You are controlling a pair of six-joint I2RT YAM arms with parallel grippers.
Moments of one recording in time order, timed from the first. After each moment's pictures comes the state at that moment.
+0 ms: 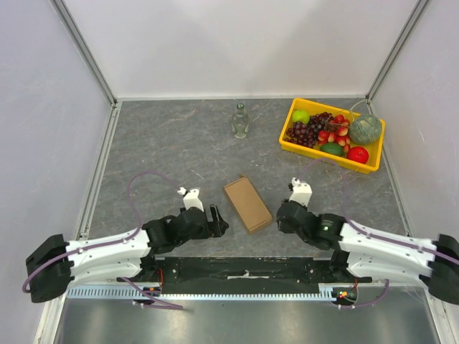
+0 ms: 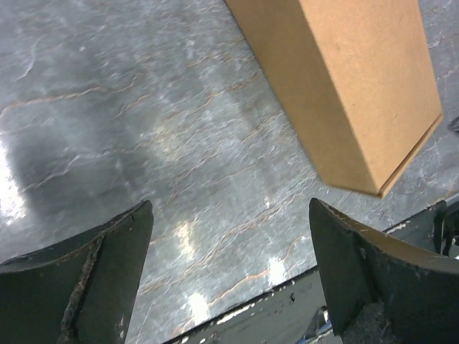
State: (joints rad) left arm -1.08 0.95 0.34 -0.14 -0.31 -0.98; right arm 1.07 0.99 0.48 -0.42 0.48 0.93
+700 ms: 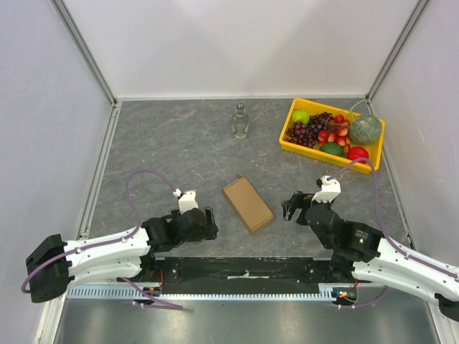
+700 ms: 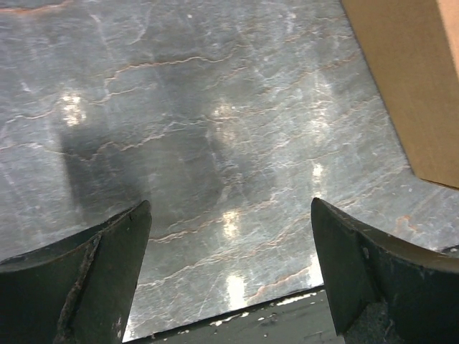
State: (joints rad) left arm -1.08 0.90 0.37 -0.40 -0.37 -1.00; right arm 1.07 0.55 0.48 -0.55 0.69 0.81
